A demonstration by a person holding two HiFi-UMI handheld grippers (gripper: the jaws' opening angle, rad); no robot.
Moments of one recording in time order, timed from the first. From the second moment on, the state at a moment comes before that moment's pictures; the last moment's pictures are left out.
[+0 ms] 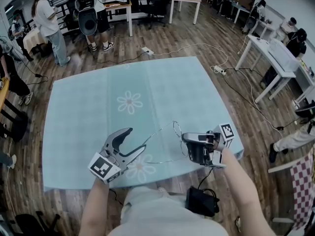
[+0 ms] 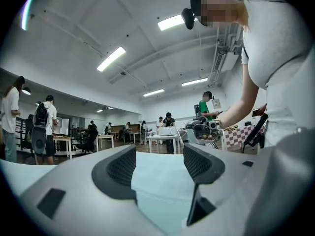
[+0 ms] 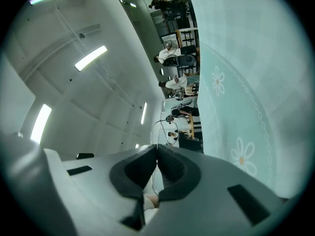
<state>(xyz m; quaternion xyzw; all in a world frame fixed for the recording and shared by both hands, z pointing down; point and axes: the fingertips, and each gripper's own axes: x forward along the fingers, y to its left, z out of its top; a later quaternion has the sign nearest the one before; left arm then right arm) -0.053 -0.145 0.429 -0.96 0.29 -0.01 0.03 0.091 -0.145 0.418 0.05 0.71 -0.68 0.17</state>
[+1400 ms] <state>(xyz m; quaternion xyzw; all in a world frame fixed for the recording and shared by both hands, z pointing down) -0.055 -0.171 0.419 -0.95 0.32 -0.01 0.04 0.083 -0.163 0.436 -0.01 0.73 -0.67 0.17</state>
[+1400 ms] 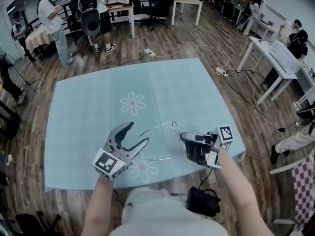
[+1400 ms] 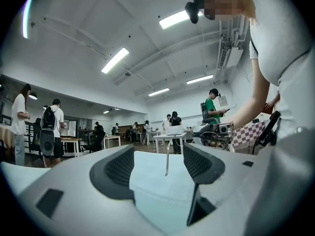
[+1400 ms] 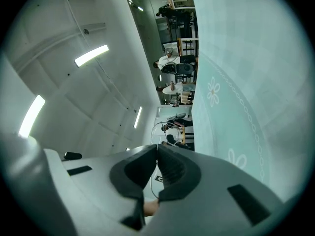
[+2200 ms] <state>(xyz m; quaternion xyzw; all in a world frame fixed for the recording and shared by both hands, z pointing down) -0.045 -0.166 0.402 -0.93 0.37 0.00 0.05 0.107 -0.204 0.451 -0.23 0.71 -0.60 0.28</state>
